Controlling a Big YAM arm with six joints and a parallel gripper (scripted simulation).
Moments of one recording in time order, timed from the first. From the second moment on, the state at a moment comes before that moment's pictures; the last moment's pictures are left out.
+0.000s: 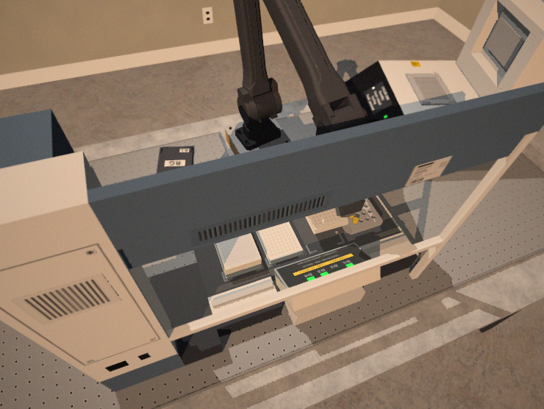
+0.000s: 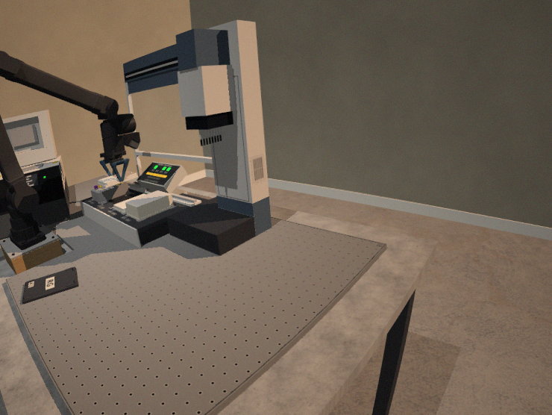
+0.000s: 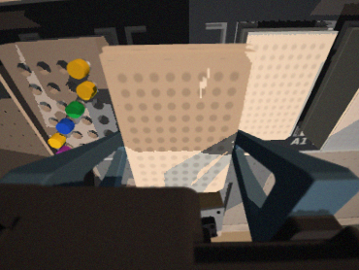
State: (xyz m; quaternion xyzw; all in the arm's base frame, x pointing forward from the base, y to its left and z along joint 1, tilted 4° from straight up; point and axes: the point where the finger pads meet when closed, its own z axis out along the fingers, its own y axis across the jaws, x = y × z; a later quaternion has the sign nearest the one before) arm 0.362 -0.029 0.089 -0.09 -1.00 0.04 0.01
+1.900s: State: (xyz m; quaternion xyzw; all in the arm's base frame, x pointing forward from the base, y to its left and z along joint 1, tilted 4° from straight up) arm 0.154 0.119 0.165 0.03 -1.00 0.05 0.02
